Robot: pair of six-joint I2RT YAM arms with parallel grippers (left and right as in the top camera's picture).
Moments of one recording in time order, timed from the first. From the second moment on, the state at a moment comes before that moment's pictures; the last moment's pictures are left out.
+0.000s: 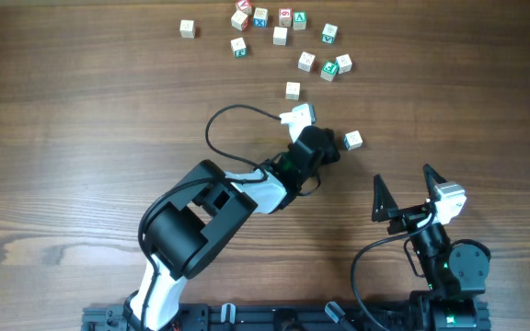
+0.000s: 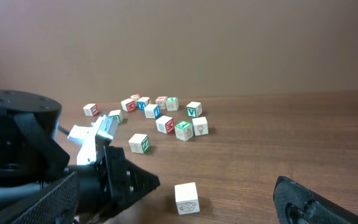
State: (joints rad) left arm -0.80 2.10 1.02 0.54 -0.12 -1.04; right arm 0.00 0.05 0.01 0.01 -0.25 0.14
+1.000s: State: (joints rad) left arm -0.84 2.18 1.03 0.60 -0.08 -1.25; right arm 0.00 0.05 0.01 0.01 -0.25 0.14
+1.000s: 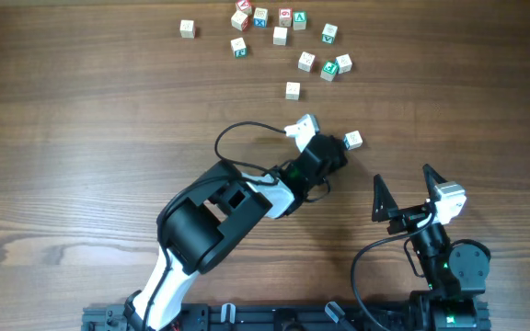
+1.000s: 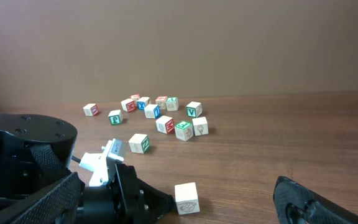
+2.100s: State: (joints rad) left arm -0.84 2.21 1.10 0.61 -0.11 -1.20; right arm 0.00 0.05 0.01 0.01 -0.25 0.14
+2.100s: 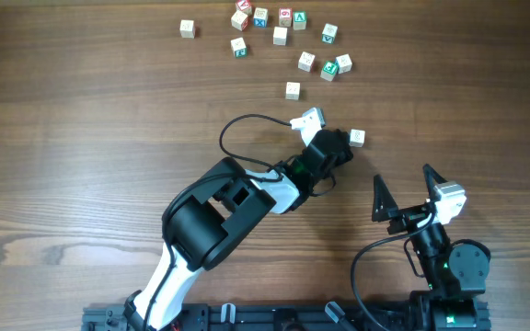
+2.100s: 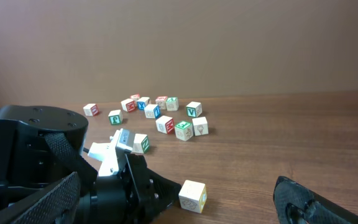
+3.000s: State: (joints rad) left arm -0.85 2.21 1.10 0.58 -0.08 -1.17; right arm 0.00 0.05 0.01 0.01 -0.25 0.14
